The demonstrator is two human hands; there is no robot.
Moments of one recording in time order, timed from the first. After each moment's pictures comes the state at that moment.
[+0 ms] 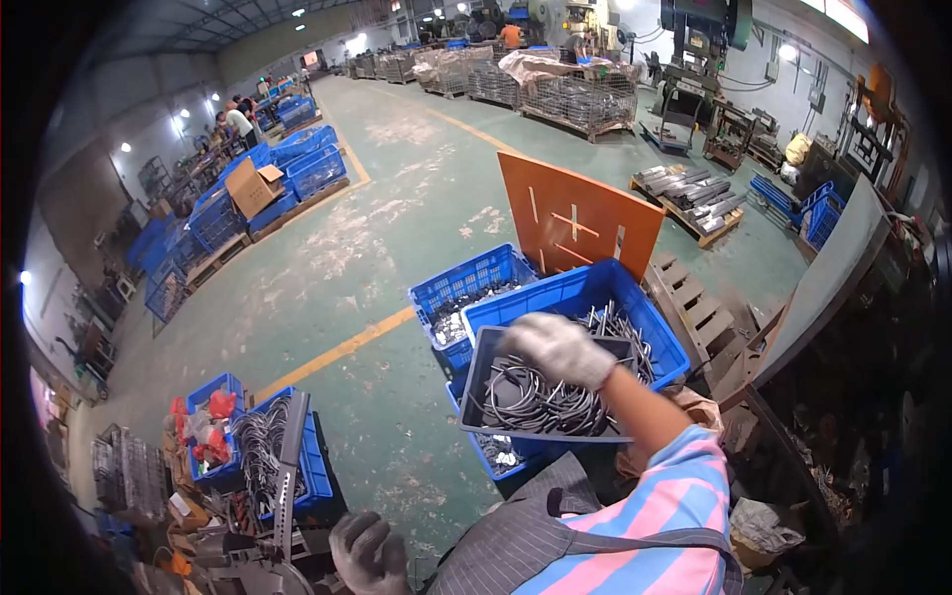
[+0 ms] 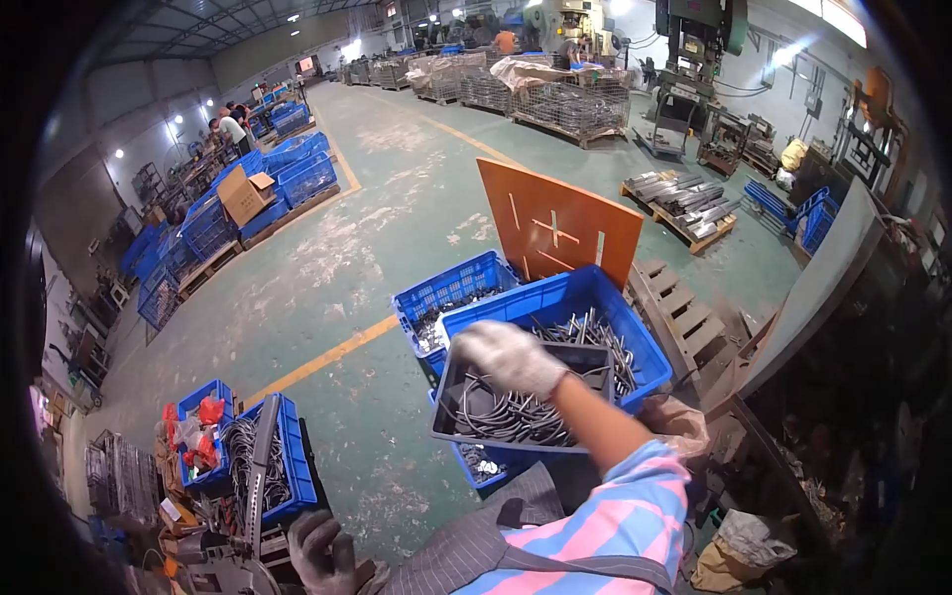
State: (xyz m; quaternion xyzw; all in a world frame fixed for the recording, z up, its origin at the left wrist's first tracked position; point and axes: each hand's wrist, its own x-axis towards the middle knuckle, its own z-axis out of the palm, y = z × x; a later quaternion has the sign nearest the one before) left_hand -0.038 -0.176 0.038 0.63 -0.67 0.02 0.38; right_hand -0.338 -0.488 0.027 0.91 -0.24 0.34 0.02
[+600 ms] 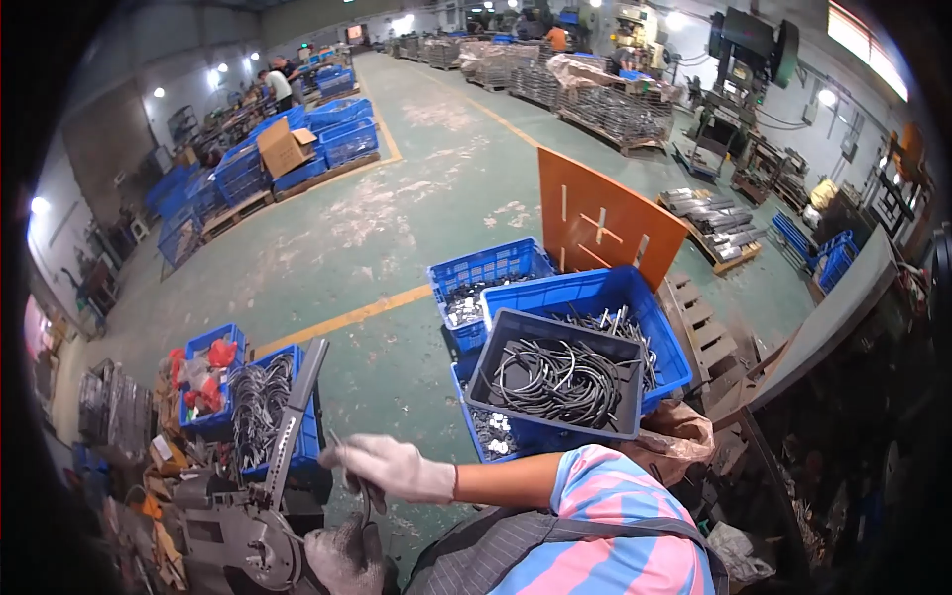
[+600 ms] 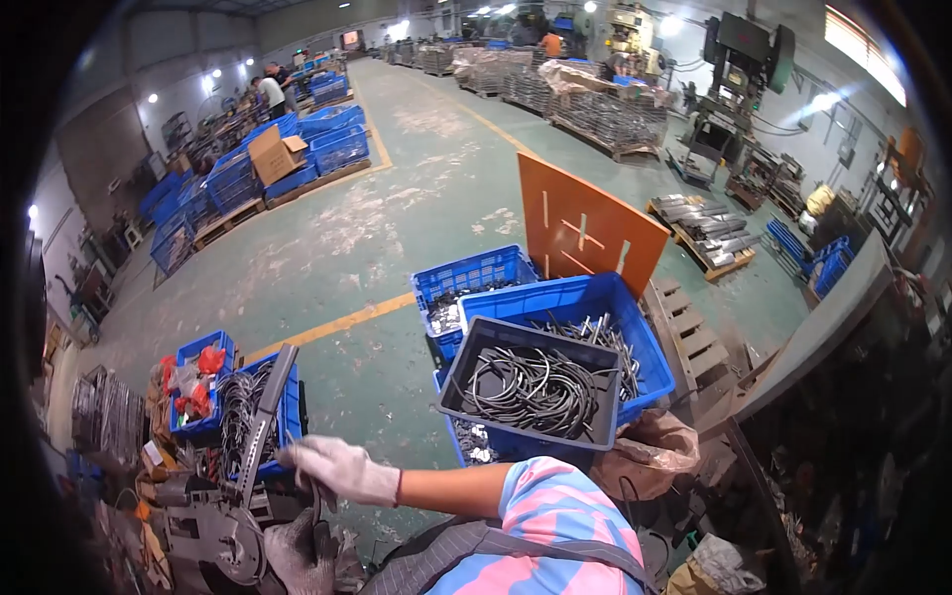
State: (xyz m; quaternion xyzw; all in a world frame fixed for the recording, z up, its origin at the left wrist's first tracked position) left_hand -0.028 -0.111 0.049 0.75 -0.61 0.05 0.27; right_hand -0.112 -0.299 0.015 0.63 -0.10 0.19 -0.75
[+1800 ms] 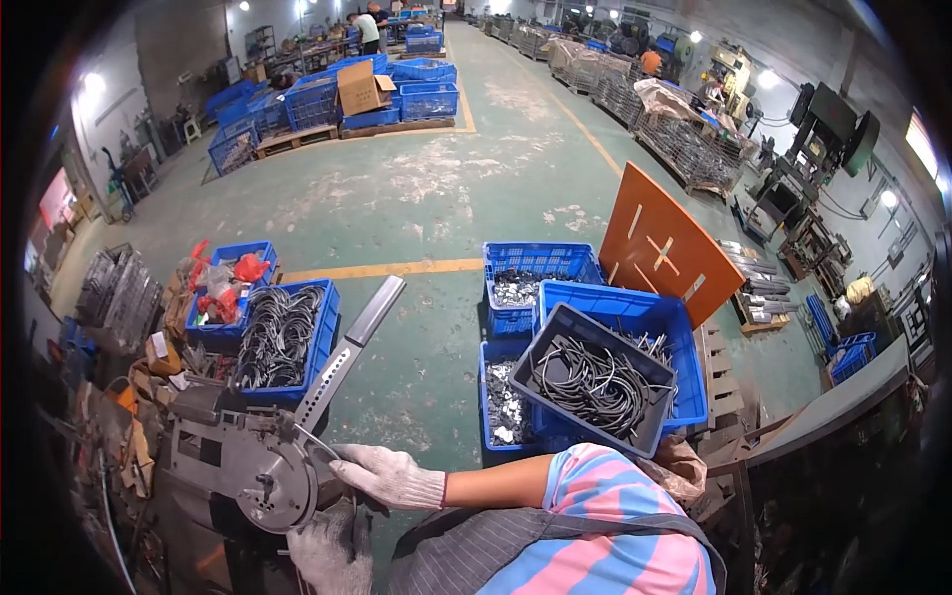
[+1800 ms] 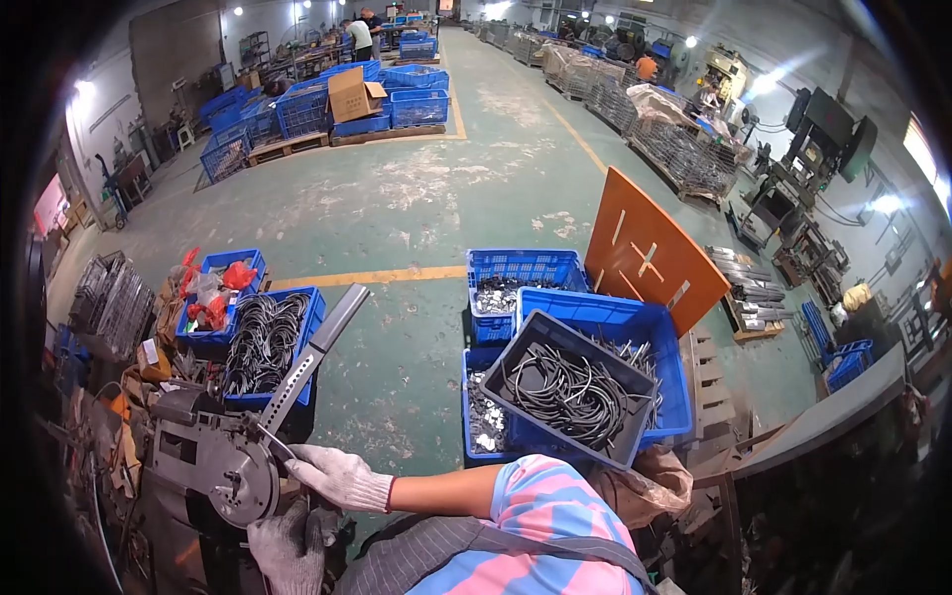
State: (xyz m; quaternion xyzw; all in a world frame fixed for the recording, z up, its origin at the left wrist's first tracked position) left_hand -0.011 -0.038 0.054 0.85 -0.48 0.09 0.18; right_hand -0.054 -0.219 0.014 0.76 -0.14 0.03 -0.63
